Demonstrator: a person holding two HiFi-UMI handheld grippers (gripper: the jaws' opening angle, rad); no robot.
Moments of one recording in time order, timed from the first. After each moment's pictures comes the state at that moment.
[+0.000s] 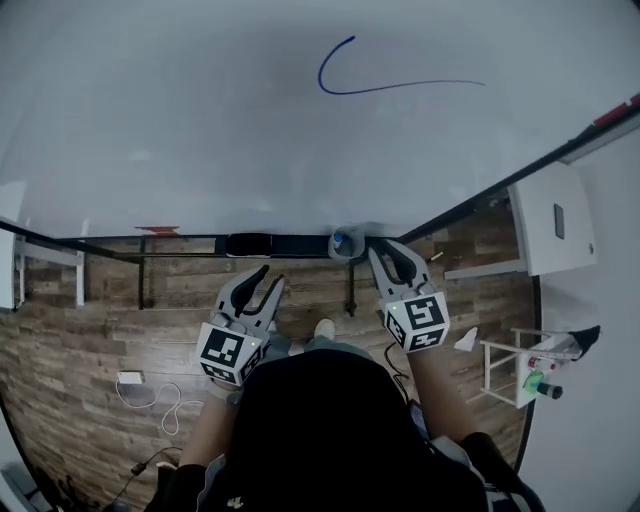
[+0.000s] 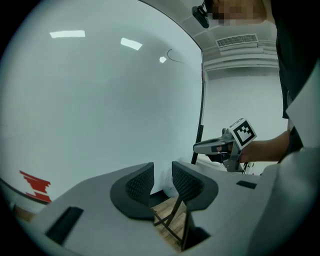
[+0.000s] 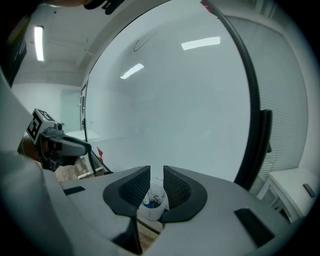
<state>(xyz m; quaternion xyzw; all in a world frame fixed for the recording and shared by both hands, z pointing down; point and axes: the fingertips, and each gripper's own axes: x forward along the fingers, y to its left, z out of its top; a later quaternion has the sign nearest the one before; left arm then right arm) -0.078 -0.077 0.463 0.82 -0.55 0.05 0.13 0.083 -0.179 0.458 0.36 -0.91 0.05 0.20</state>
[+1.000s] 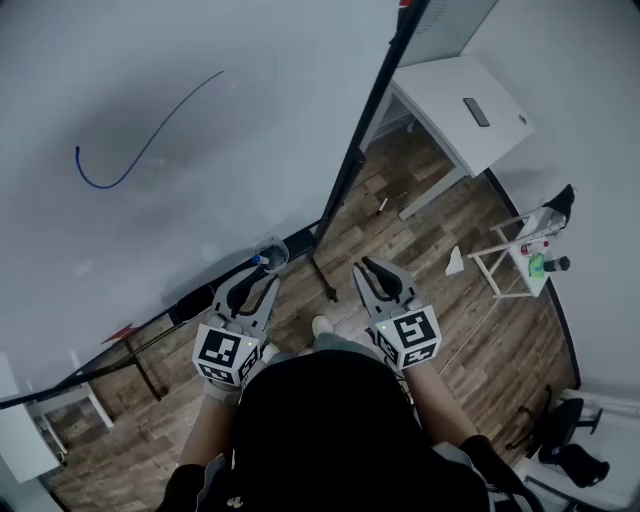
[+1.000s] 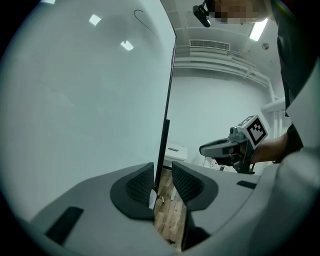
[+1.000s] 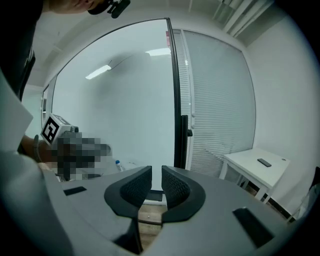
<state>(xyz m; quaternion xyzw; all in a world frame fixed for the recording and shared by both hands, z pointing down) 0.050 -0.143 0.456 0.94 -0.33 0.08 0.10 0.208 -0.124 0.447 0.55 -0.81 0.10 0.17</state>
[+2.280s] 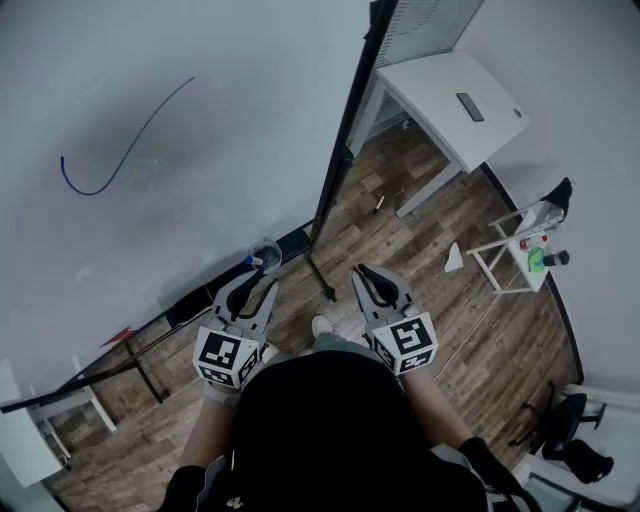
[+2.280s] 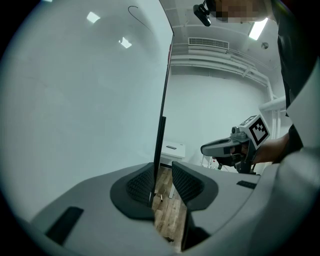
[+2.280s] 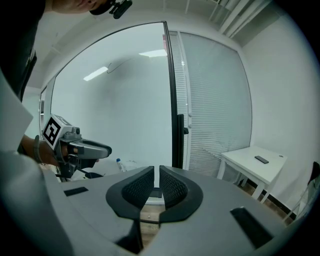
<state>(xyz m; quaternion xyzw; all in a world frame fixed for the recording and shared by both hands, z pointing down) 0.064 -0.133 0.459 0.94 -0.32 0.09 0.10 0.219 -0.106 0.450 0.56 -0.81 0.11 0.16</state>
